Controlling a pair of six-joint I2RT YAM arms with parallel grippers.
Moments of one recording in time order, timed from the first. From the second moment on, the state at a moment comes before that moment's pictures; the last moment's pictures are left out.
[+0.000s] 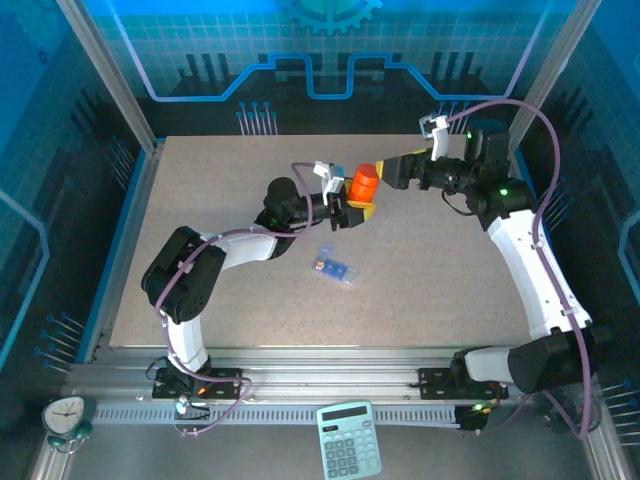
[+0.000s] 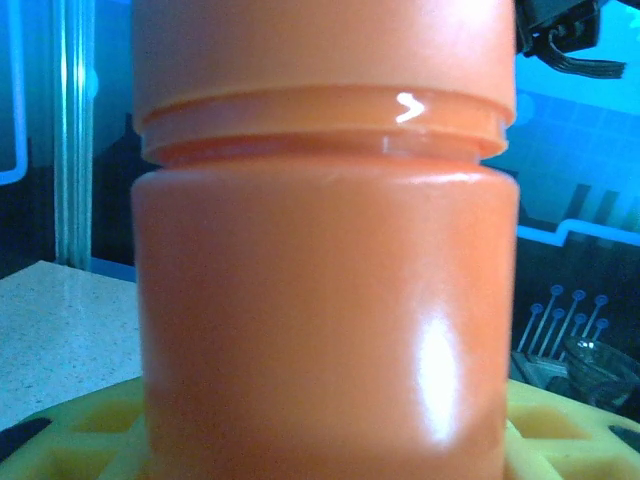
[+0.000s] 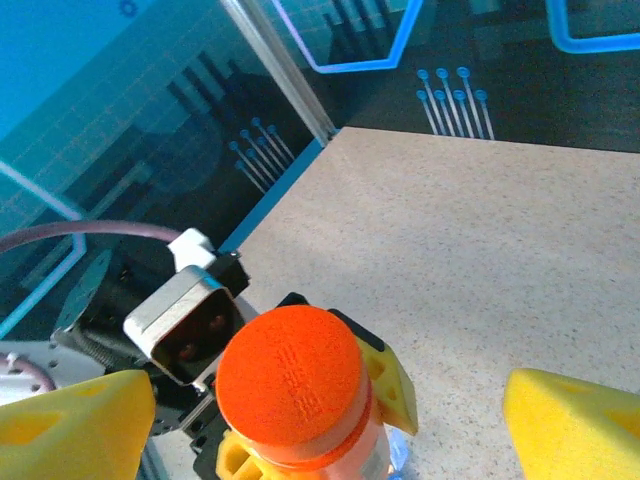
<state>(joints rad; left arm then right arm) -0.54 1.86 1.08 1.00 0.84 -0.36 0.16 1.33 1.44 -0.55 -0.75 0.21</state>
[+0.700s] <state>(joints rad) -0.54 1.86 1.12 1.00 0.96 -0.43 0.23 1.46 1.57 -0.75 -0.84 0.01</state>
